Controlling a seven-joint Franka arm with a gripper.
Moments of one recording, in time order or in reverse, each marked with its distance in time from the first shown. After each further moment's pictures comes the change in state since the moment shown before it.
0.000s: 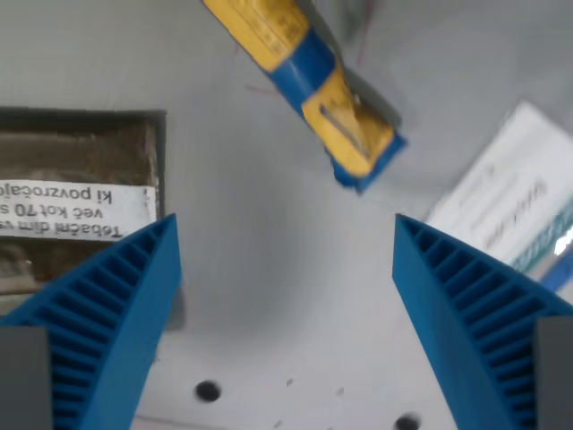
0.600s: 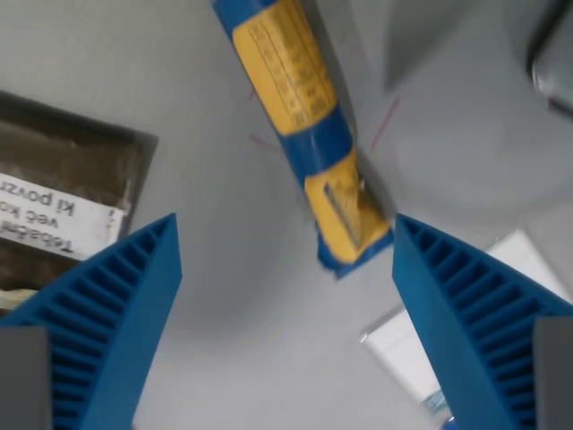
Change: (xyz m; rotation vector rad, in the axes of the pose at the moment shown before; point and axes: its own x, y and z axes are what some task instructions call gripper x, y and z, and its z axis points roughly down) arm 0.023 0.003 0.029 0.003 0.004 -0.274
